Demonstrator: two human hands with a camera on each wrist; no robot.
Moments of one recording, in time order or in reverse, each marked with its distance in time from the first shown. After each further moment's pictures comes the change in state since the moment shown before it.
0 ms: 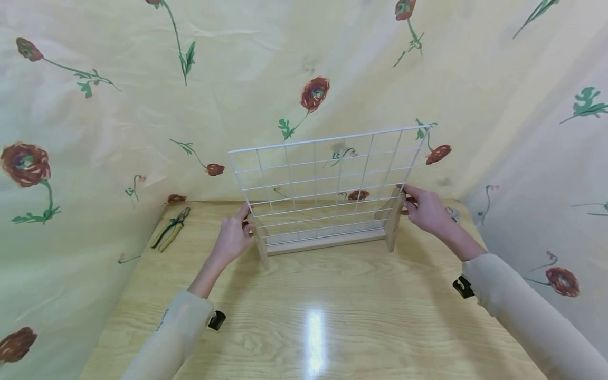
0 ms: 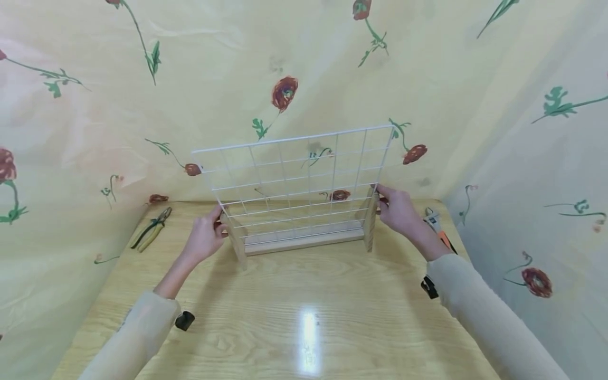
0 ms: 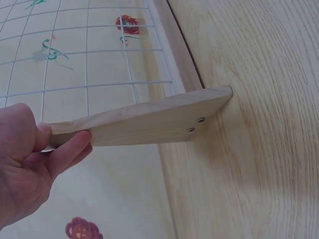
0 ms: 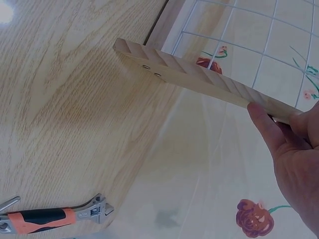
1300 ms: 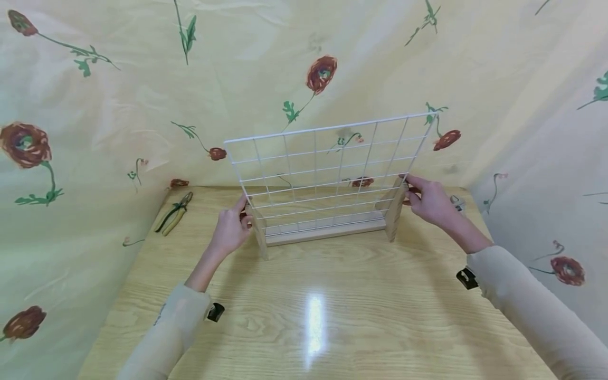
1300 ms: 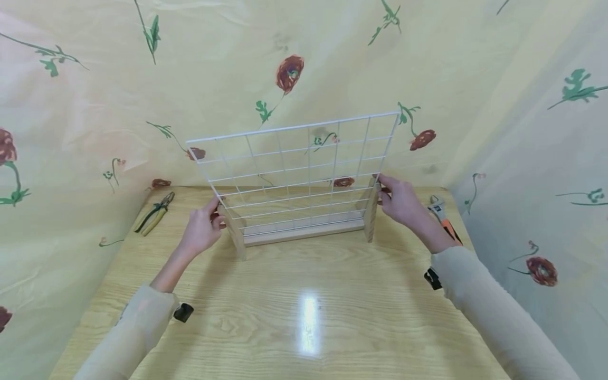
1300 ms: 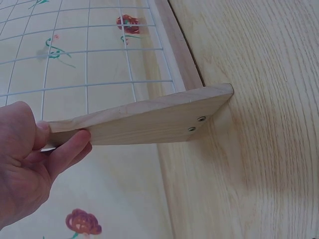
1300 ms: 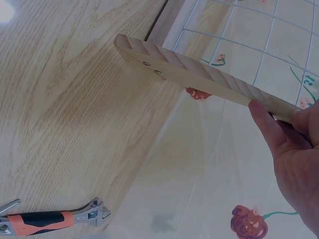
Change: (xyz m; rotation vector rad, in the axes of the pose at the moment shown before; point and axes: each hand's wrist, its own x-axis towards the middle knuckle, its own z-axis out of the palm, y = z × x) left_hand -0.014 -0.001 -0.009 -0.041 -0.017 -0.037; right_hand 0.000 -0.005 0.006 -0.024 0.001 -0.062
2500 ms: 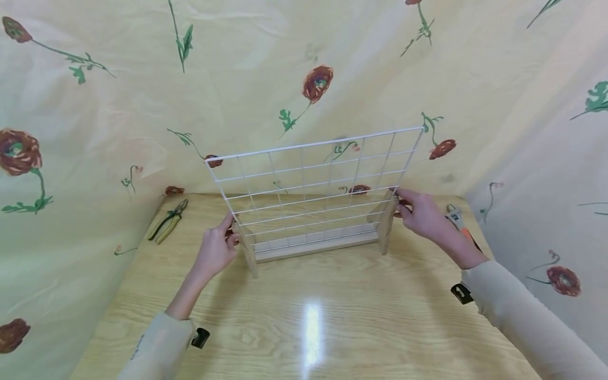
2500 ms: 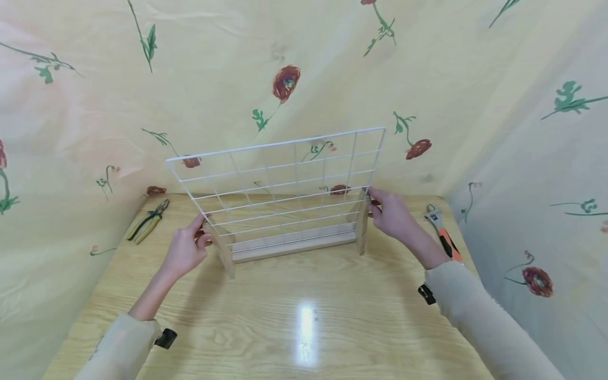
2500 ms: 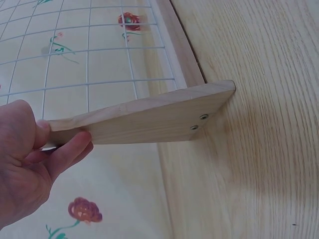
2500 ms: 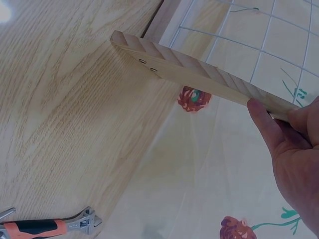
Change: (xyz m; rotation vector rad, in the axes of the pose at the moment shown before) left_hand -0.027 -0.001 -0.008 0.073 0.087 0.031; right_hand -0.006 -0.012 0.009 0.057 -0.049 -0.007
